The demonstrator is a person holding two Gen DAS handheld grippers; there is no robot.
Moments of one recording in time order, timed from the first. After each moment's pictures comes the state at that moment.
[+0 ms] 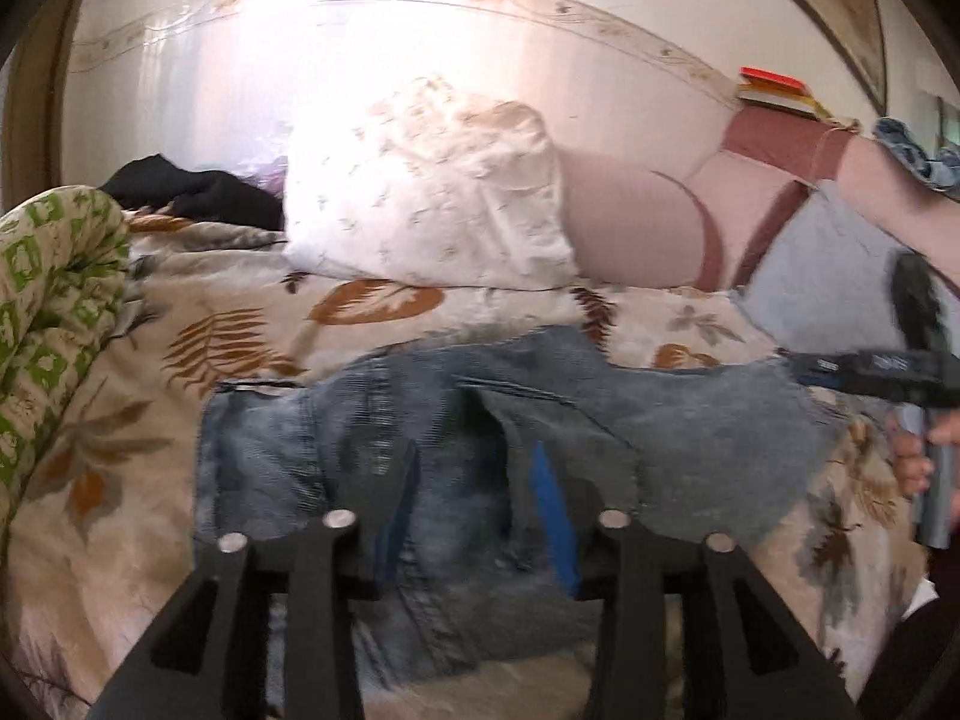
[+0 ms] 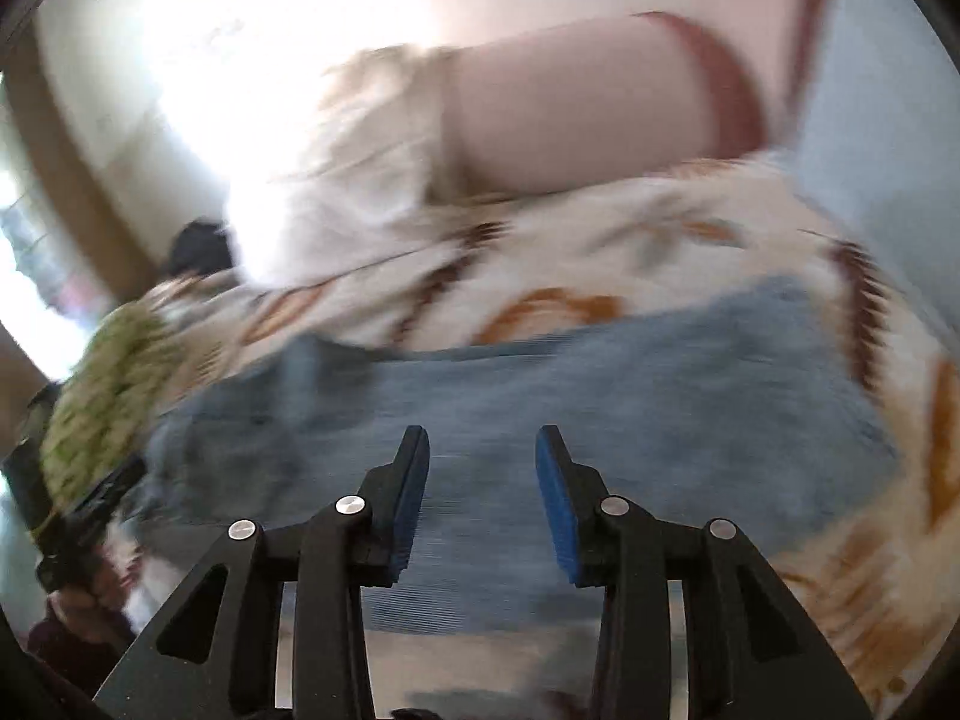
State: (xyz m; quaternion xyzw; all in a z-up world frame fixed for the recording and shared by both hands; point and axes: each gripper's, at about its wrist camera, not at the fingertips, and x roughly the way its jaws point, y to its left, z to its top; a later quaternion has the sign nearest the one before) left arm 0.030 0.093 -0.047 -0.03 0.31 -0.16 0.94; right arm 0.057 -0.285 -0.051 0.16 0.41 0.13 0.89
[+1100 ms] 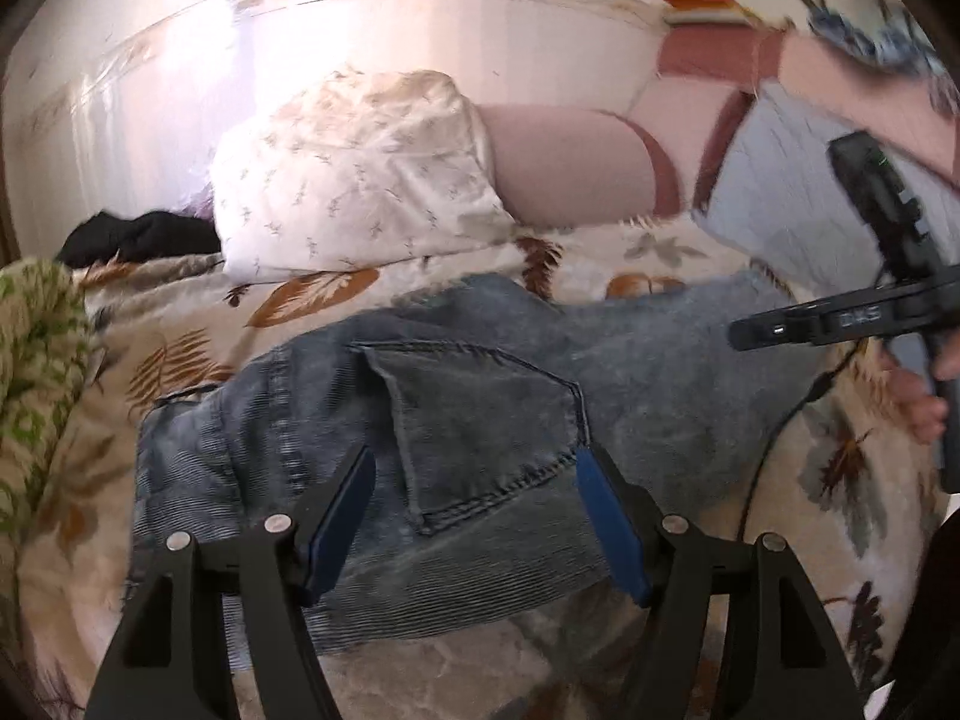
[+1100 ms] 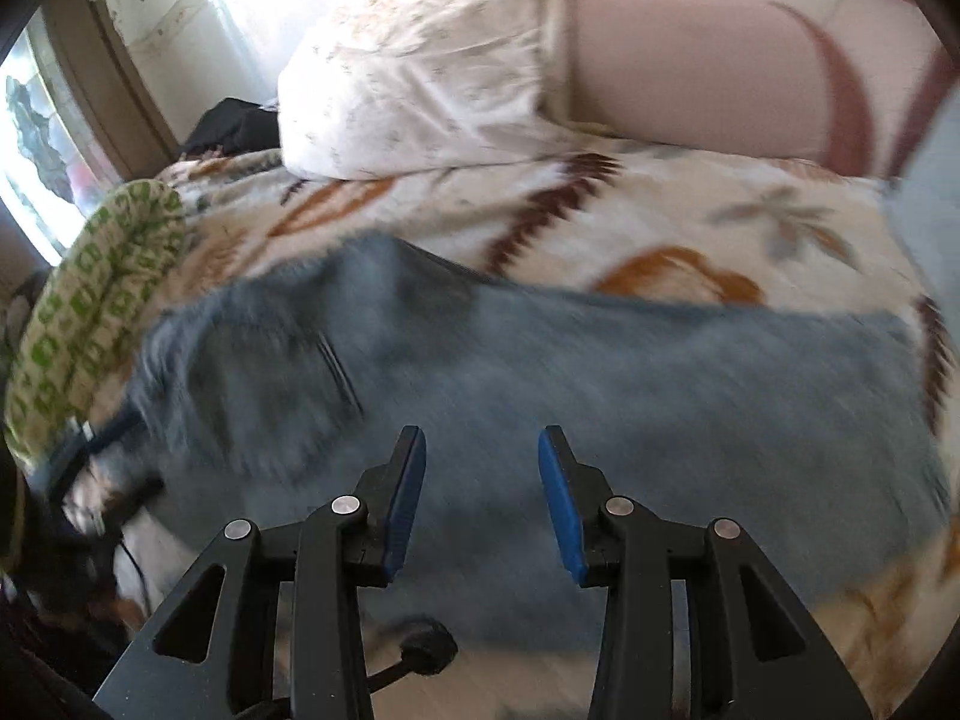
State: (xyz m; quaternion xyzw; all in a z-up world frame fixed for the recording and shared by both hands) left arm 0.013 0.031 -0.065 0.08 0.32 -0.19 0.92; right arm 0.053 -0.226 -0.072 0.06 0.47 0.12 0.87
